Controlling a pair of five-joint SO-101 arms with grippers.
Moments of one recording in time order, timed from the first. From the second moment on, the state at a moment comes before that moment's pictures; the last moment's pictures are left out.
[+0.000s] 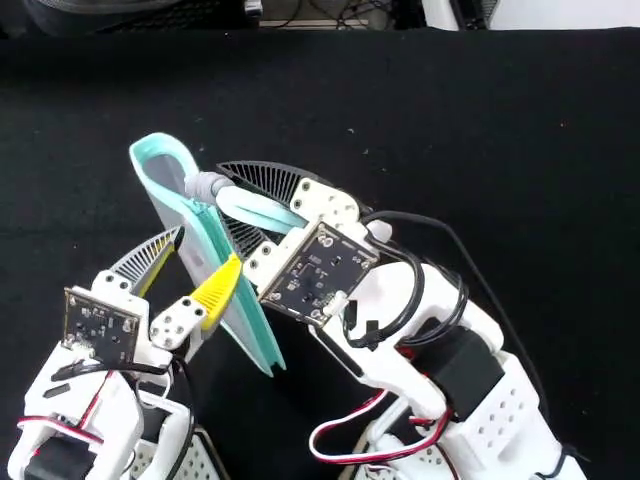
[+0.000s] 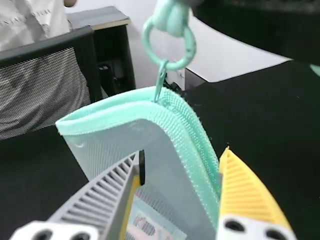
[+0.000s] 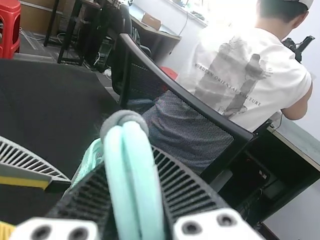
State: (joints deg) left arm 11.9 -98.9 55.5 64.3 -6.7; right arm -43.6 -55.8 26.7 41.5 28.6
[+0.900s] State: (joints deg) left arm 9.5 -99.0 46.5 71.3 -6.8; right arm -43.7 -55.8 26.7 41.5 28.6
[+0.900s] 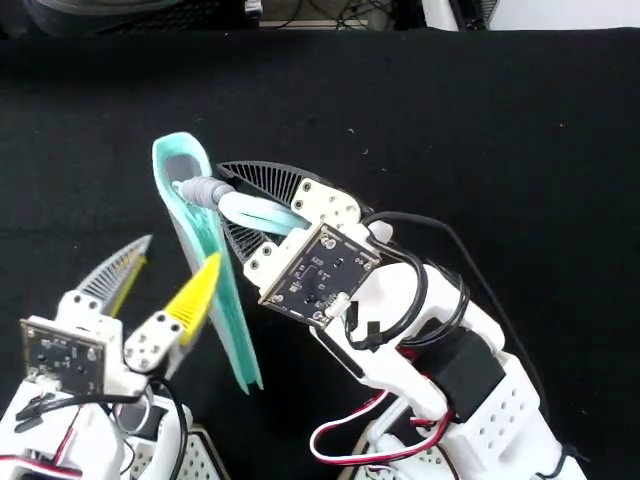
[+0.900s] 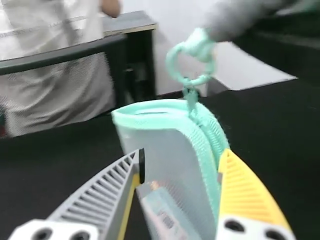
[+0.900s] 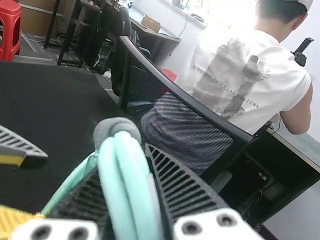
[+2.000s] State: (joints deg) left arm 8.4 -96.4 41.2 74.3 -6.7; right arm -44.5 -47.3 15.2 50.8 32.4
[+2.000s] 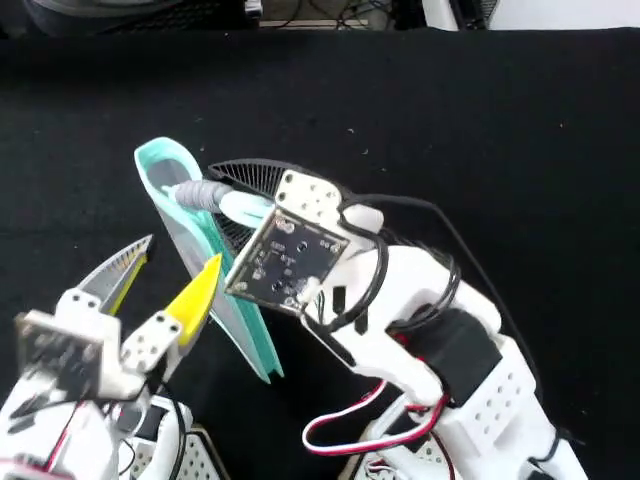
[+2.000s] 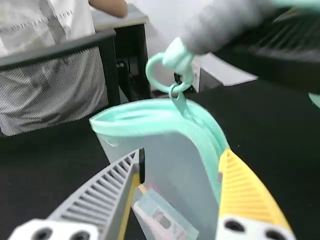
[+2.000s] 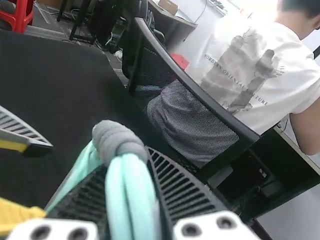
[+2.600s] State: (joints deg) left arm 18.6 -96.4 47.7 70.5 -6.7; right arm -44.5 -40.9 2.2 64.6 32.4
